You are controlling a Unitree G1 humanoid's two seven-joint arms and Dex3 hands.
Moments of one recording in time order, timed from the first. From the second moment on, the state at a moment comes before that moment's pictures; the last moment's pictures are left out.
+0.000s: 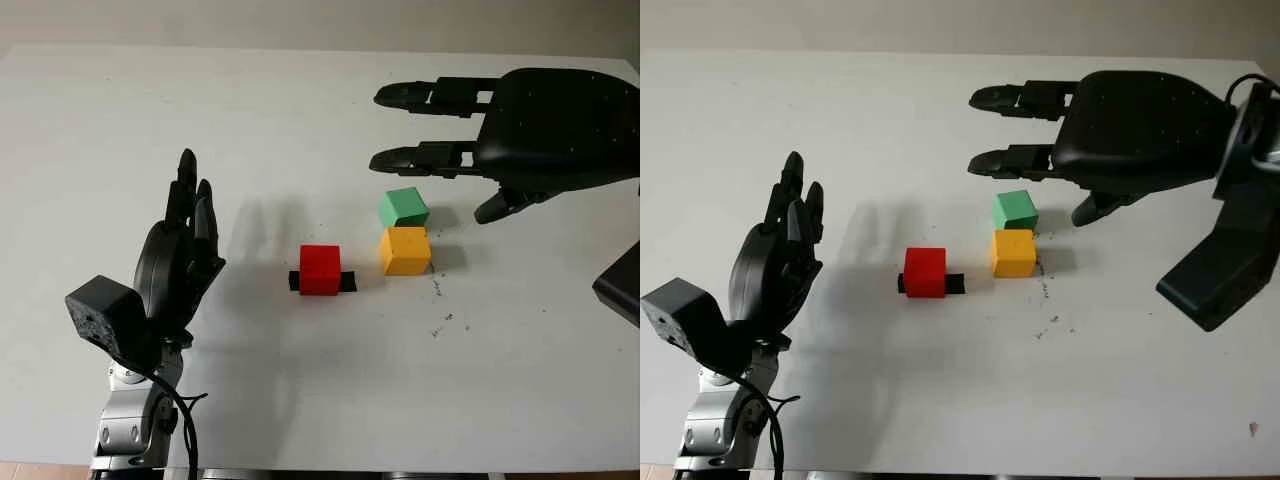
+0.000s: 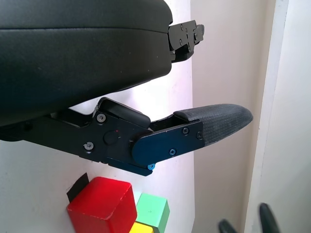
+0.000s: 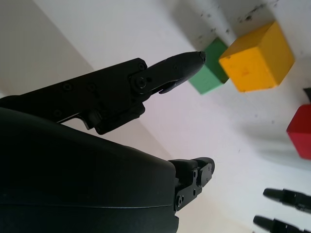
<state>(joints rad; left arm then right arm) -0.10 0.11 0.12 -0.09 -0.19 -0.02 -0.16 -0.92 -1.05 0.22 0.34 -0.67 -1.08 0.41</state>
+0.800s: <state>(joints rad) -0.10 0.12 0.12 -0.09 -0.19 -0.02 -0.16 -0.91 -0.97 0.30 0.43 -0.78 -1.08 0.37</state>
